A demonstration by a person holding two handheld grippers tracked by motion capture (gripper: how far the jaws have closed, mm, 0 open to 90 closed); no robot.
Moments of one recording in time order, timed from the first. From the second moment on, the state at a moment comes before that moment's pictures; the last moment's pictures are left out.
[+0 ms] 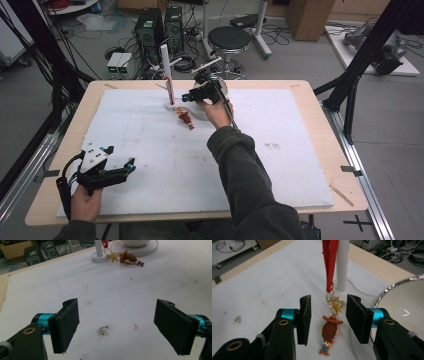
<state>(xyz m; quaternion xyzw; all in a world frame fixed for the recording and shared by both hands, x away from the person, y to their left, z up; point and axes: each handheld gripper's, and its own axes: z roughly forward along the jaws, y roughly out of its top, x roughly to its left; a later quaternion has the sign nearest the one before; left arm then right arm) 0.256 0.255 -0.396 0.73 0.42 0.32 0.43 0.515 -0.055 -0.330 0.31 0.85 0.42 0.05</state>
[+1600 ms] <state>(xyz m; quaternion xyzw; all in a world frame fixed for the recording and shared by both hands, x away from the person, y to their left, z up) 0.252 0.257 -0.397 0.73 0.42 0.32 0.43 0.459 -0.139 -0.334 0.30 0.82 0.49 0.04</state>
